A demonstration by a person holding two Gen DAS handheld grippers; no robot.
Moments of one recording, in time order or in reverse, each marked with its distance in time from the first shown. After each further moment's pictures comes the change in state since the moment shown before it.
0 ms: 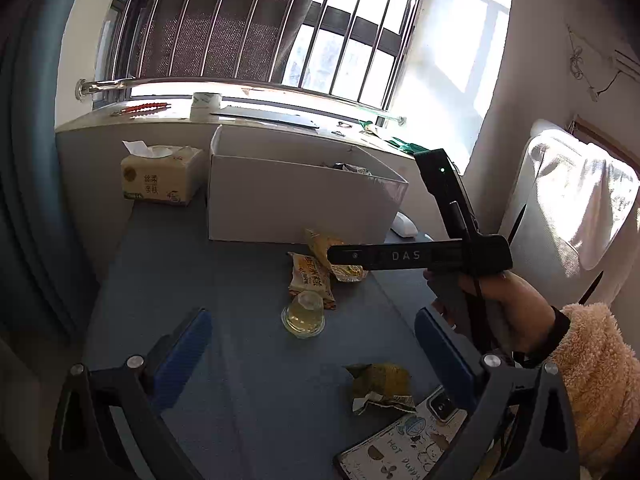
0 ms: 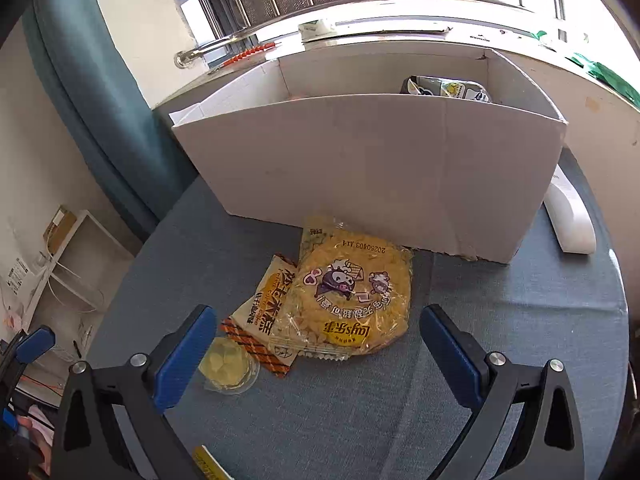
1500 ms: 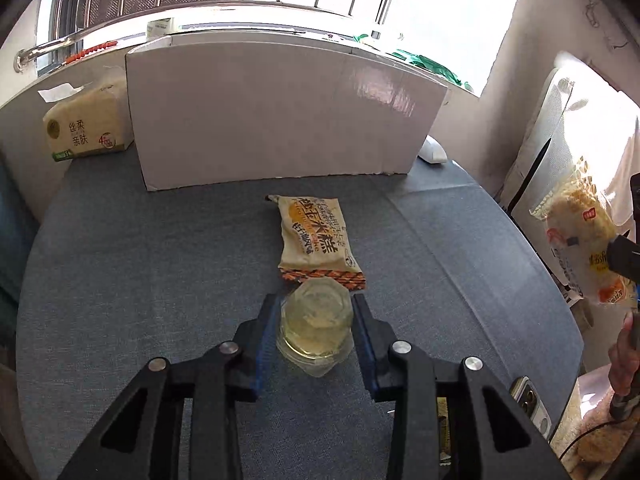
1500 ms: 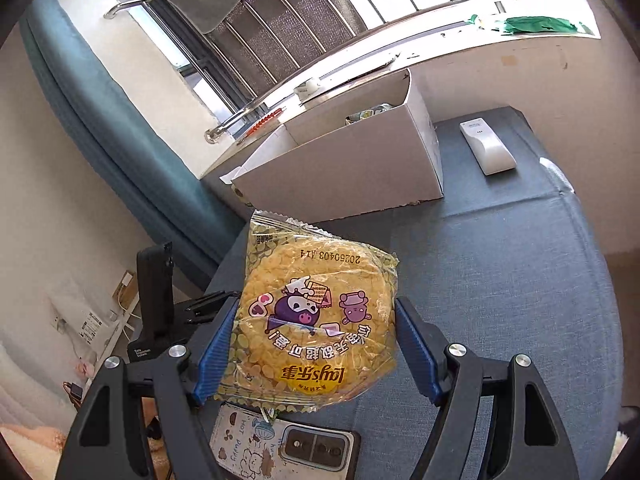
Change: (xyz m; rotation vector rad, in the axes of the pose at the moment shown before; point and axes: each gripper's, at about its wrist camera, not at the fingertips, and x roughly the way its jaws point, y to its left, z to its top) left arm 0.132 0.009 0.003 0.068 0.276 -0.023; right arm -0.132 -0.056 -0.100 0.230 -0.202 0.239
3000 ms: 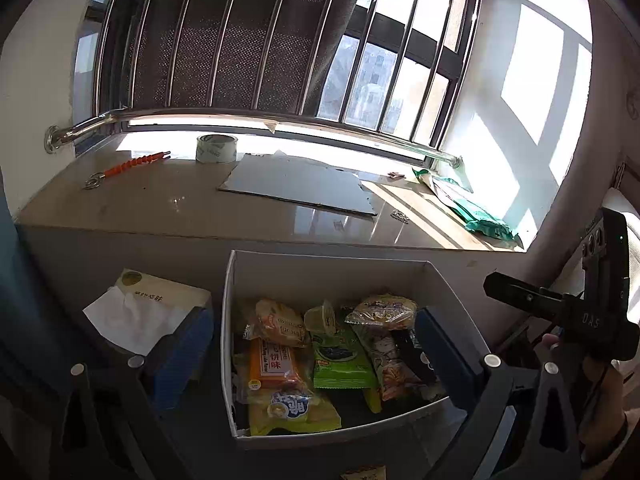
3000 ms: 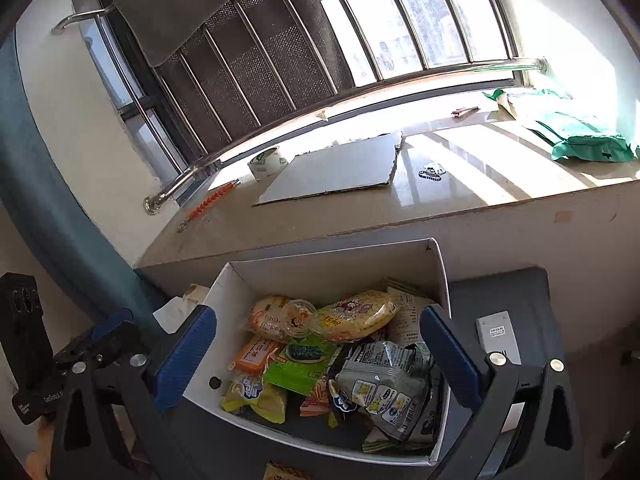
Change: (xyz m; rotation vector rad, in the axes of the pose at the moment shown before) left arm -0.052 0.064 0.222 -0.119 -0.279 0.105; right arm 0.113 0.014 0.246 -0.054 -0.100 -0.198
